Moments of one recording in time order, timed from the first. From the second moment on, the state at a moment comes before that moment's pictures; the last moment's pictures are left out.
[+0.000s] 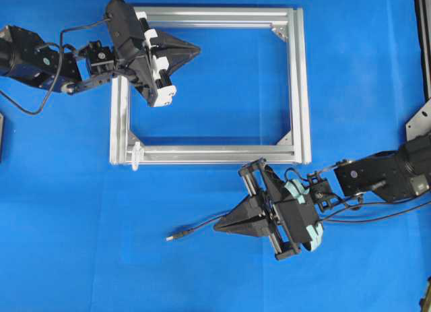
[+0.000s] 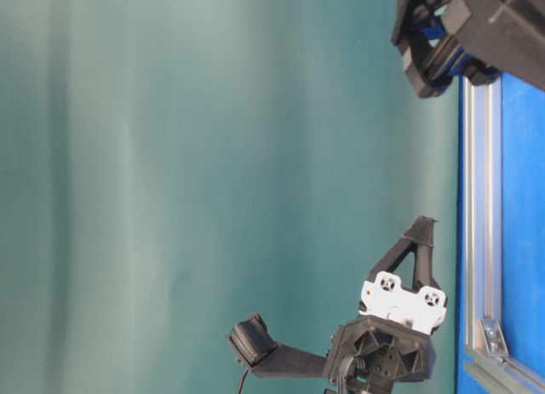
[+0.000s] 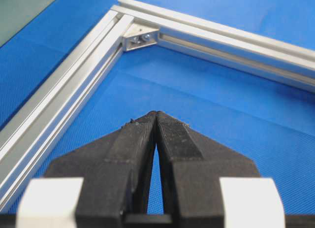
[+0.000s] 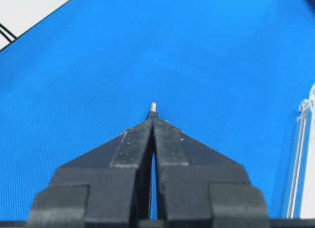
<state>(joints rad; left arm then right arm) 0.28 0.16 0.84 -0.11 -0.78 0.00 0.28 0.18 0.83 -0.11 -0.78 0.00</state>
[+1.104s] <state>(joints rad) 0.28 0.15 0.84 -0.09 -0.75 0.01 0.28 0.15 0.81 -0.10 -0.68 0.09</state>
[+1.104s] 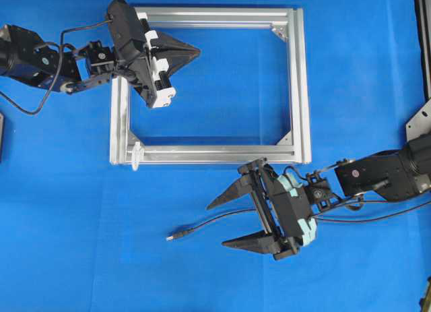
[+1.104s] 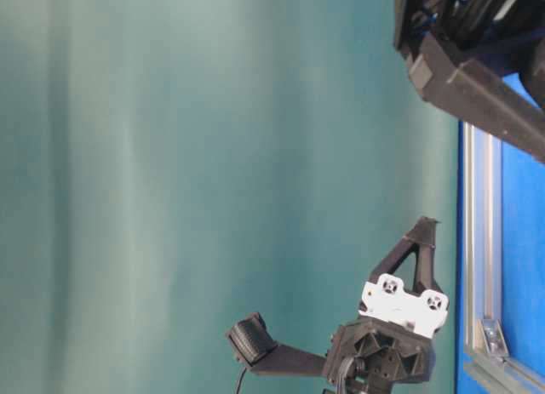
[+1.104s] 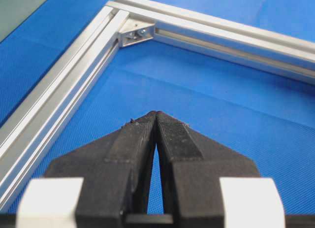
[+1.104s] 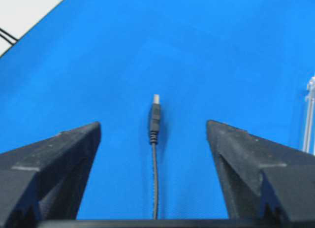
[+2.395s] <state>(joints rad) 0.28 0.15 0.84 -0.09 -0.75 0.00 0.28 0.40 0.69 -0.05 -0.69 0.14</state>
